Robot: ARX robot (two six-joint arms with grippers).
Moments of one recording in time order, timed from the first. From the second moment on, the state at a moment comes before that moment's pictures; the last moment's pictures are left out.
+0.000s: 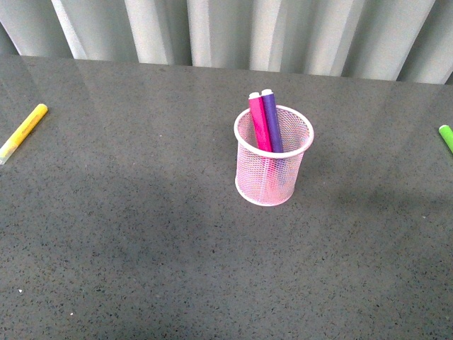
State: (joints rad) left arm 0.00 0.00 0.01 0.00 0.00 0.00; right arm 0.10 0.81 0.03 0.77 0.10 0.00
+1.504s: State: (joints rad) left arm 0.00 0.00 0.01 0.00 0.00 0.00; right arm 0.00 0.00 0.02 0.00 0.00 0.00
